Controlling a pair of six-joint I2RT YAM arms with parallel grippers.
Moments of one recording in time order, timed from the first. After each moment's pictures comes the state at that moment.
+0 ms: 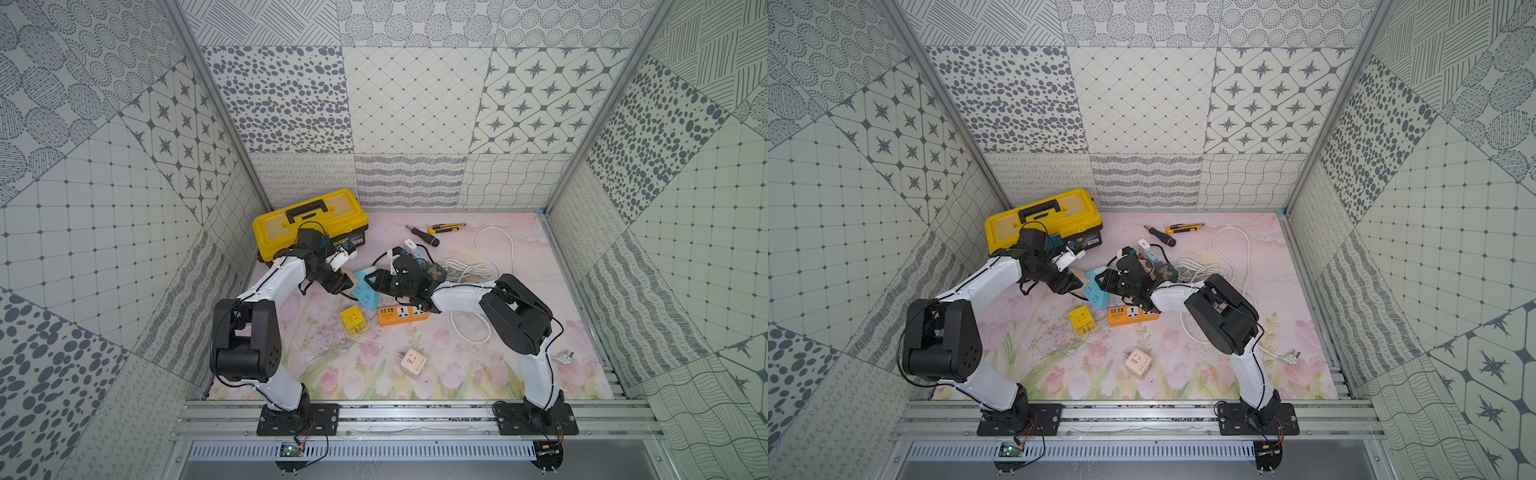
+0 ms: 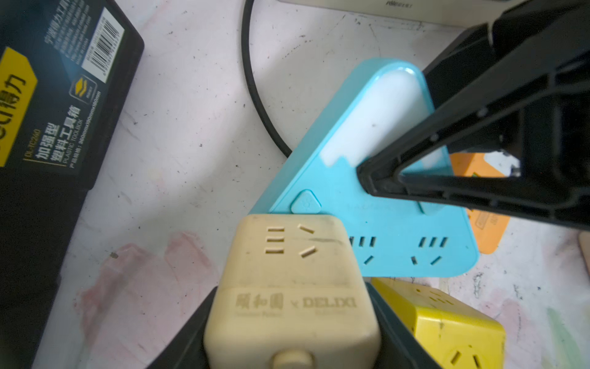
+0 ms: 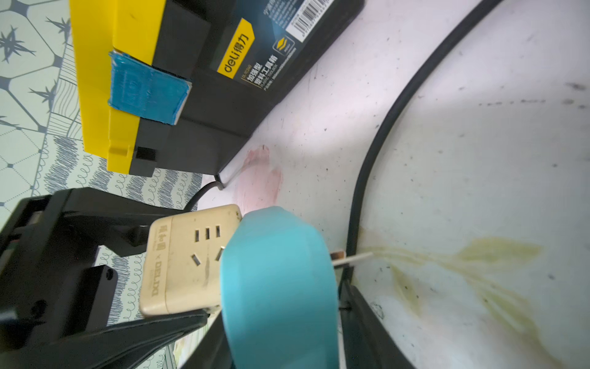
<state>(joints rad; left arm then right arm) 0.00 1.64 1.17 -0.68 0.45 0.69 0.82 2.08 1.26 0.32 -0.14 0.95</state>
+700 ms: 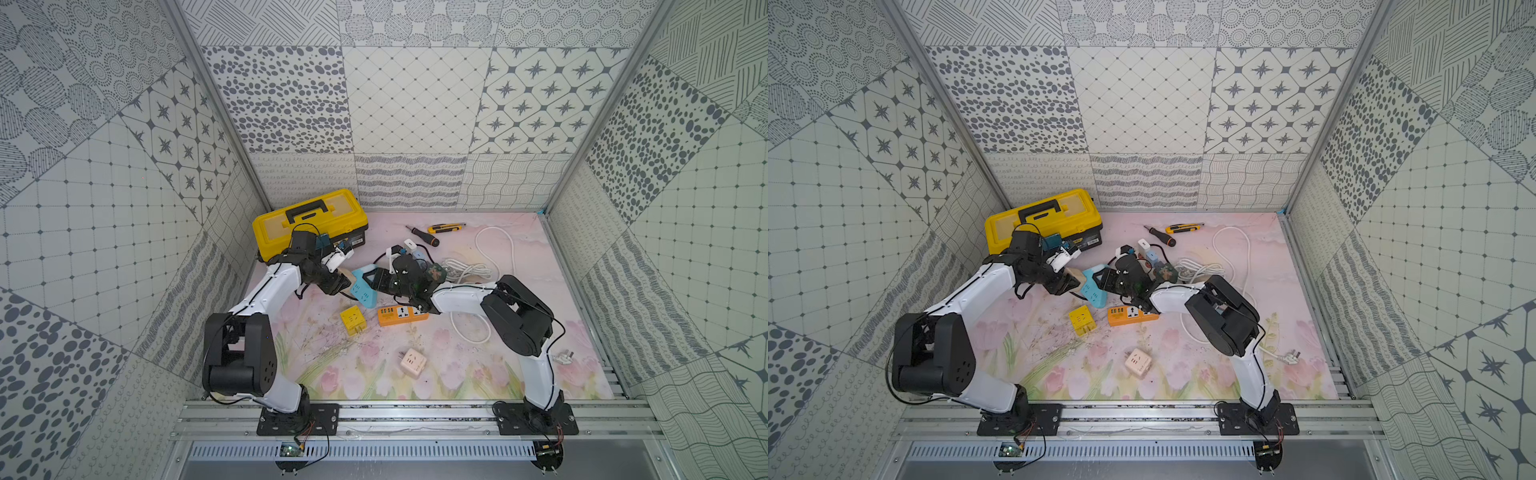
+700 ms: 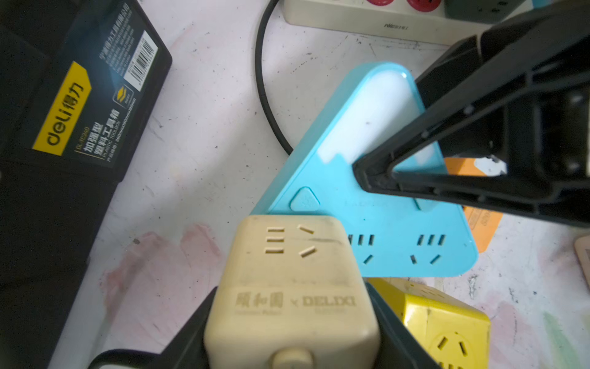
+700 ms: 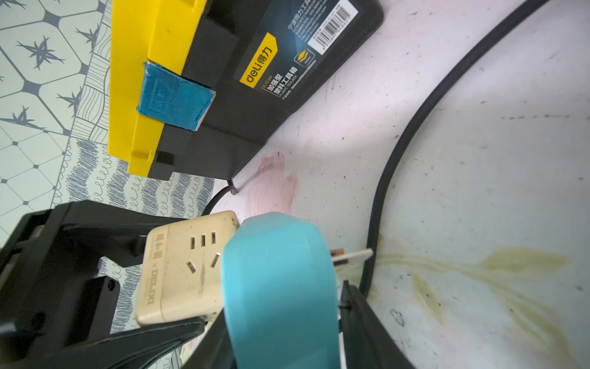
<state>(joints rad) 0.00 1.53 1.09 -0.62 0.43 0.68 0.83 2.07 1.25 0.36 -0.12 0.96</state>
